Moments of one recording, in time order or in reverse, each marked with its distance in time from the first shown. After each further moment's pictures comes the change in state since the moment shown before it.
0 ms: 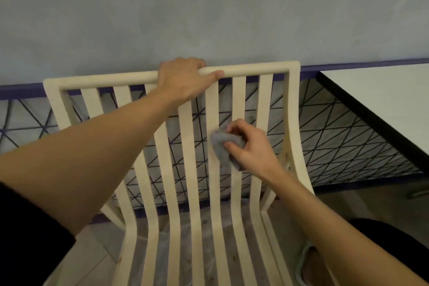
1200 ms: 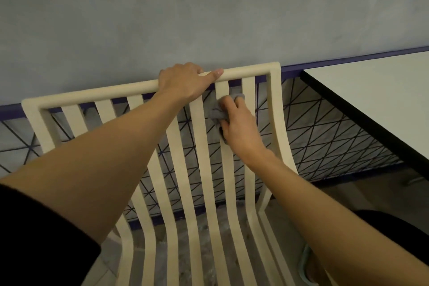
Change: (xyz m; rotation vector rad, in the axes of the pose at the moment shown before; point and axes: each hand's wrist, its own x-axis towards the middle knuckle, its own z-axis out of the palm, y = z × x) left_hand 0.022 0.032 0.007 -0.040 -0.107 -0.016; right_hand 0.048 0.010 -0.003 -0.369 0.239 -0.032
